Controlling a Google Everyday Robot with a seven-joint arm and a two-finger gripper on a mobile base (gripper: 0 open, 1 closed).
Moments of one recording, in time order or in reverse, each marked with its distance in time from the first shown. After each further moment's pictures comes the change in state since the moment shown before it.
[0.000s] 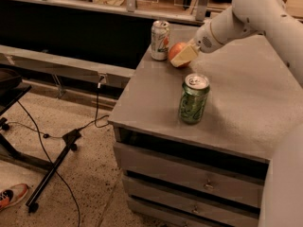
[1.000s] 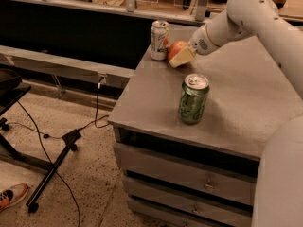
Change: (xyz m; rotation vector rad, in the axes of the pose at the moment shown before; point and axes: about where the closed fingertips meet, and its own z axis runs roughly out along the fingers) arm -0.001 0.002 0.015 -0.030 -0.001 0.015
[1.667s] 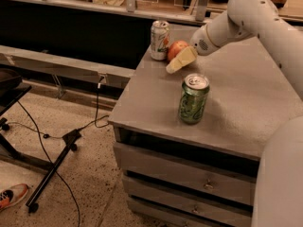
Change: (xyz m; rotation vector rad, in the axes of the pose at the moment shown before) arm 0.001 0.003 0.003 -0.019 -0.006 -0.004
